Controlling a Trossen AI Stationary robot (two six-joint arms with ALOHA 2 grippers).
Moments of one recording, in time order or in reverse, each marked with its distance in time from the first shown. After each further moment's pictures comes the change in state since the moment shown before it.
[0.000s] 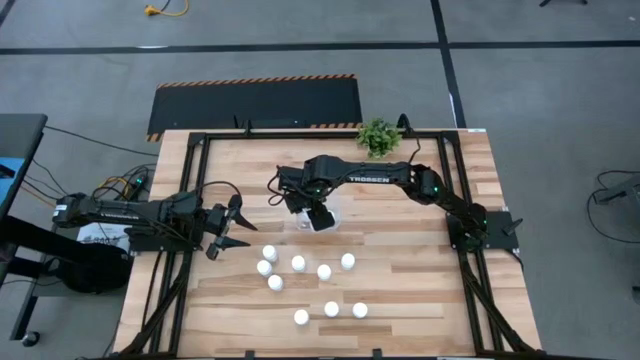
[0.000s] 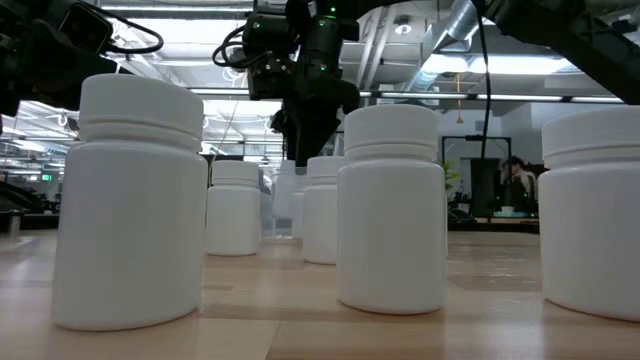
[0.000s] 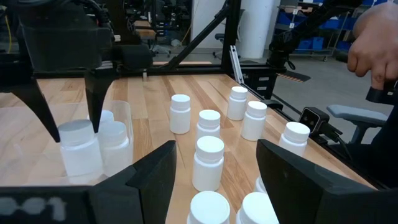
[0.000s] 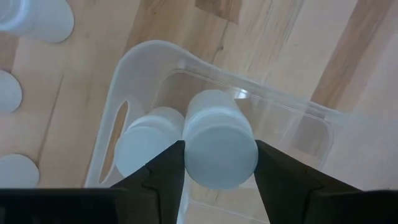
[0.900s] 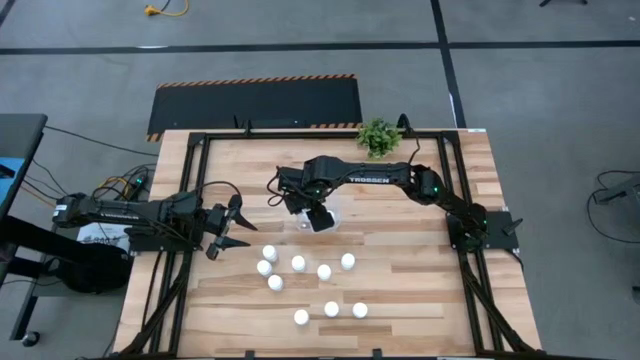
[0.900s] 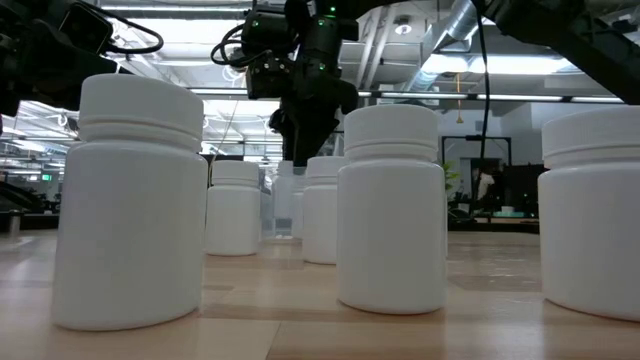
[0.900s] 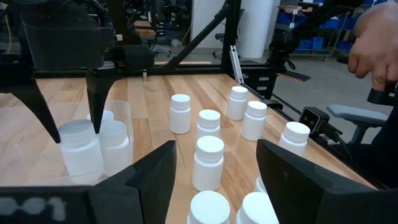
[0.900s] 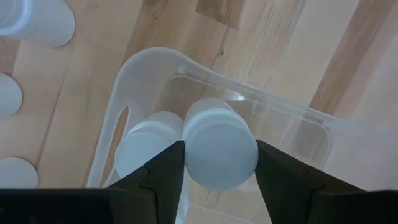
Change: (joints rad) left arm 0.000 0.000 0.000 0.000 0.000 0.000; right arm 0.004 0.001 0.001 0.011 0.000 -0.004
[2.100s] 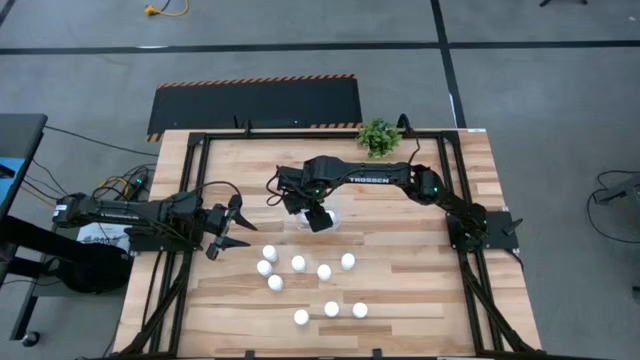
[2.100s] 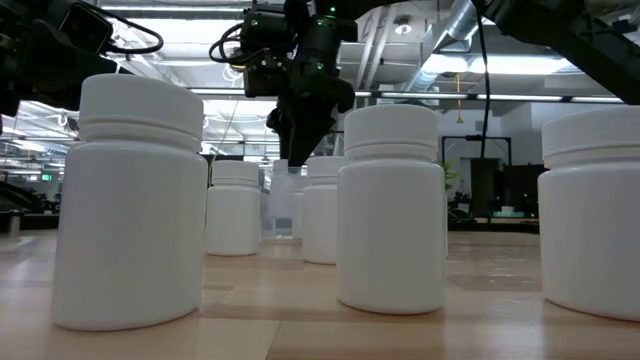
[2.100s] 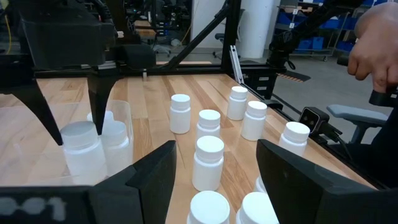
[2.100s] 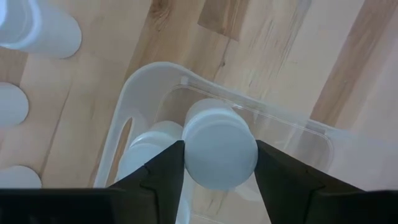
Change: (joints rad) left arm 0.000 0.000 0.000 0.000 0.000 -0.001; right arm 0.000 0.001 0.000 0.023 -0.025 0.002
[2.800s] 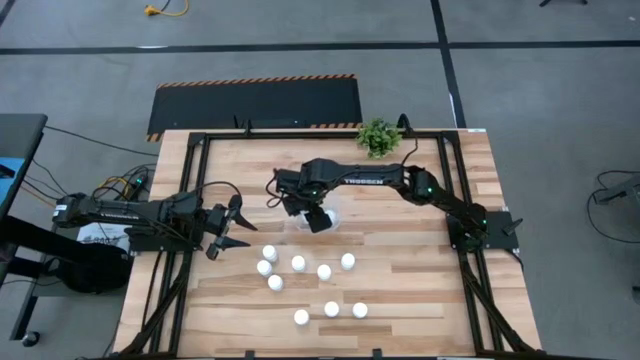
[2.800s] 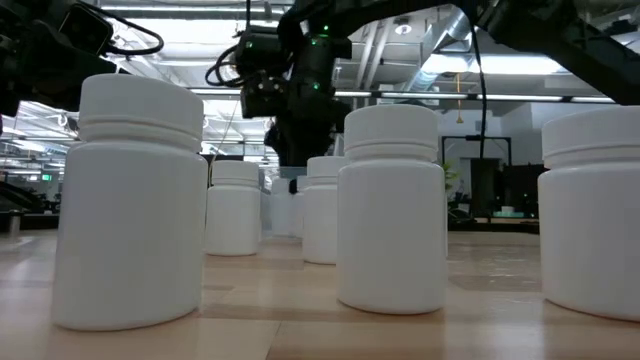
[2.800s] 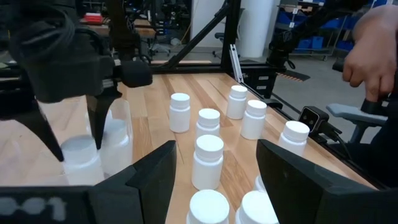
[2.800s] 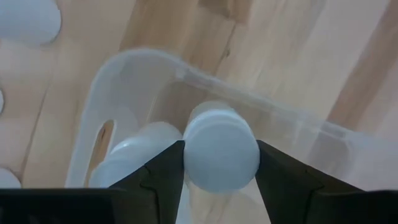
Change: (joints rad) left arm 0.000 0.000 0.000 -0.006 0.001 -0.001; right arm -0.009 0.059 0.003 -0.001 -0.004 -0.020
